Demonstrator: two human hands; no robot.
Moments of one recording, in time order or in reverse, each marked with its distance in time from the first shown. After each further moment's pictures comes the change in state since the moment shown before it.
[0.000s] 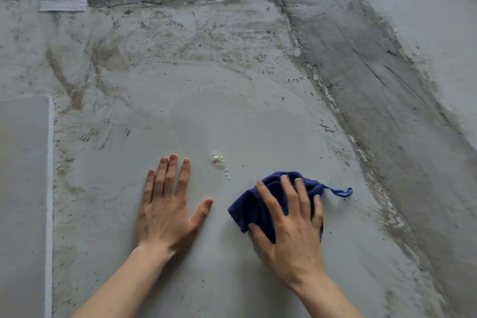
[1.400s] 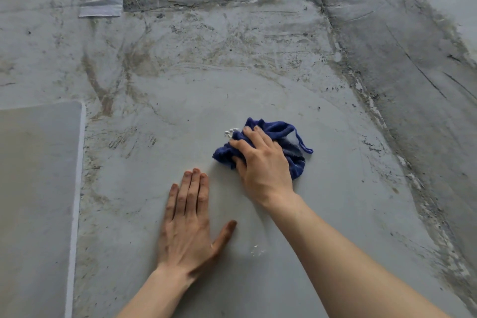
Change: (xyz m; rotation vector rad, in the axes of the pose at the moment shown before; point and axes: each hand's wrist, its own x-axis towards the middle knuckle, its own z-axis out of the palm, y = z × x) left_hand 0.003 0.000 0.000 0.063 -0.001 0.011; right_hand 0.171 -0.077 0.023 0.195 0.000 -0.224
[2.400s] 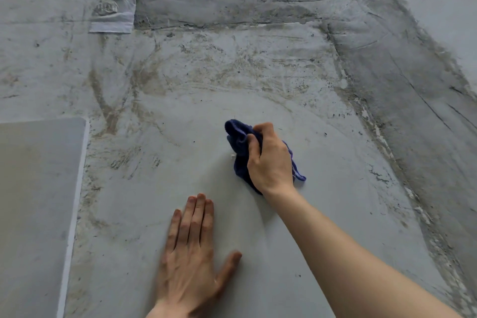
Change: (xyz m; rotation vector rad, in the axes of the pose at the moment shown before) left_hand 0.002 -0.002 0.005 -0.037 0.003 -0.009; right_hand 0.060 -0.008 -0.014 0.429 0.158 0.246
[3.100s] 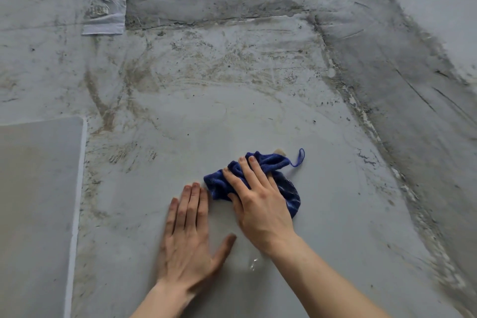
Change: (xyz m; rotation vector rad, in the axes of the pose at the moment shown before) left_hand -0.002 0.002 -0.004 -0.006 0.012 0.023; right_hand -0.101 0.041 0.003 -0.484 -0.172 -0.345
